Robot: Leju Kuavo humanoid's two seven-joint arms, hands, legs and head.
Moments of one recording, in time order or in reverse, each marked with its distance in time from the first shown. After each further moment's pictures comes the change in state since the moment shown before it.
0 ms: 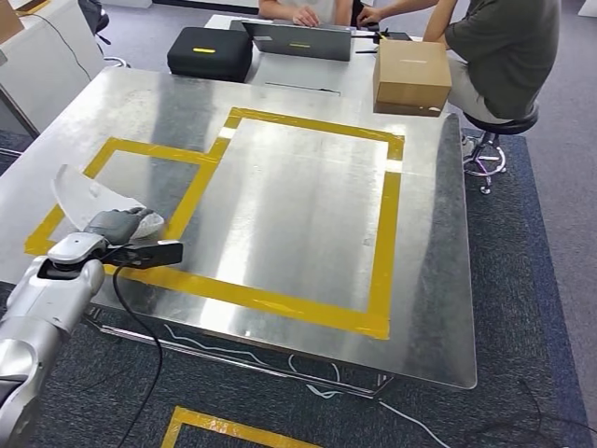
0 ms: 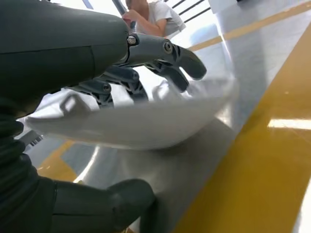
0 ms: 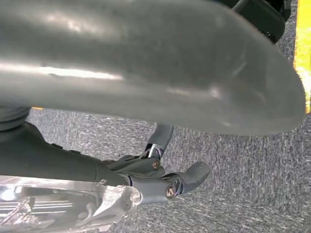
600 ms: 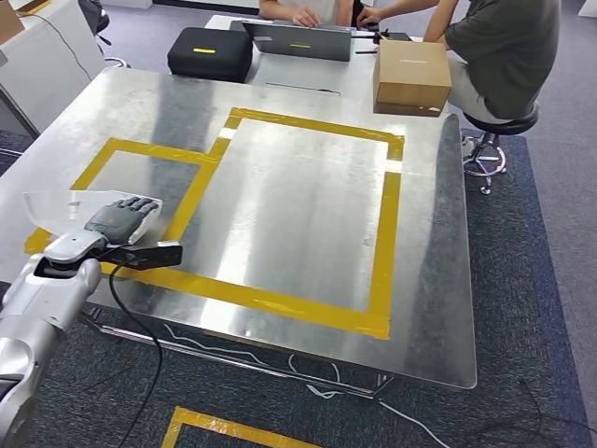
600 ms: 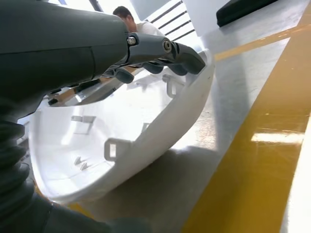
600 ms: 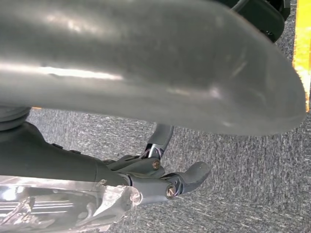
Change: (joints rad) left arm -0.006 0.015 -0.025 0.000 0.029 0.030 -0.110; right arm 0.001 -0.002 0.000 0.000 0.000 0.002 -0.003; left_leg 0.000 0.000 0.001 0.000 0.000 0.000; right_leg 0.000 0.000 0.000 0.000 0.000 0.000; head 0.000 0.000
